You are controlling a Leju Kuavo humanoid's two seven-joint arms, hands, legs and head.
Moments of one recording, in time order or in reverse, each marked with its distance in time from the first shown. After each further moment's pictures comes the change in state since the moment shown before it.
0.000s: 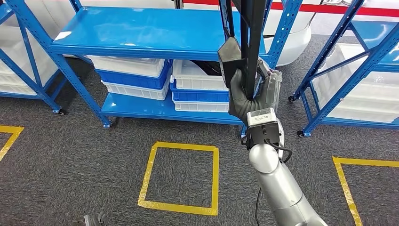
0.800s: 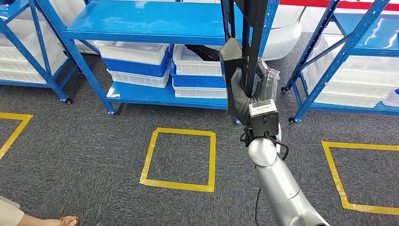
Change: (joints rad) left arm 0.054 0.002 0.025 0.015 0.041 -0.010 -0.039; right arm -0.019 0.009 -0.015 0.101 -0.082 0.014 -0.039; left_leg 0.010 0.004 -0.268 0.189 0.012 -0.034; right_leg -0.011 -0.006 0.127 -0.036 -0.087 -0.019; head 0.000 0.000
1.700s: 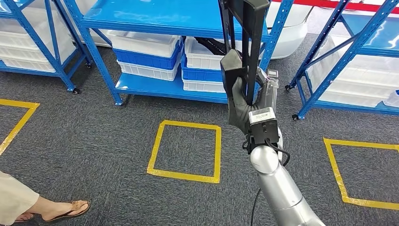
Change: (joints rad) left arm 0.028 0.000 0.002 0.002 0.008 -0.014 -0.018; right arm 0.042 -0.013 0.001 -0.007 0.010 -0.007 0.003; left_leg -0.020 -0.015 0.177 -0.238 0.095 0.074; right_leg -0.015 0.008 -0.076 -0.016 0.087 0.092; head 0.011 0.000
